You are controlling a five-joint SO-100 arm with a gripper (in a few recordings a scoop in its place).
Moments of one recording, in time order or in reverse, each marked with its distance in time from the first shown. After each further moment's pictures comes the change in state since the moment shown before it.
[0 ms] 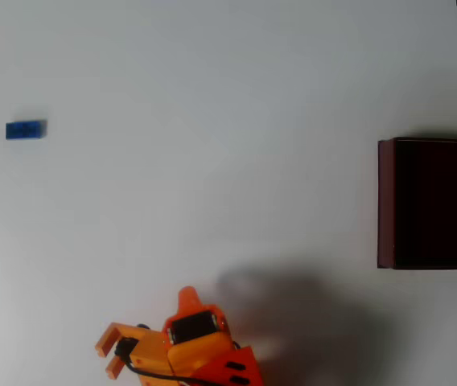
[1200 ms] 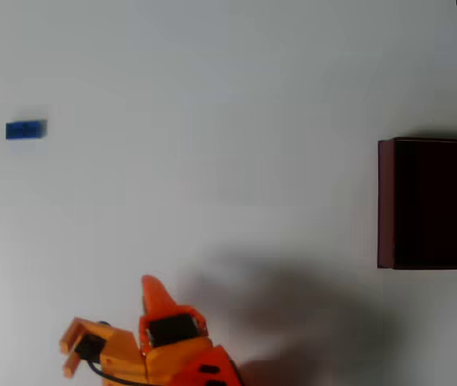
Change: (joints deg) arm -11.1 -13.5 -8.6 -8.0 23.7
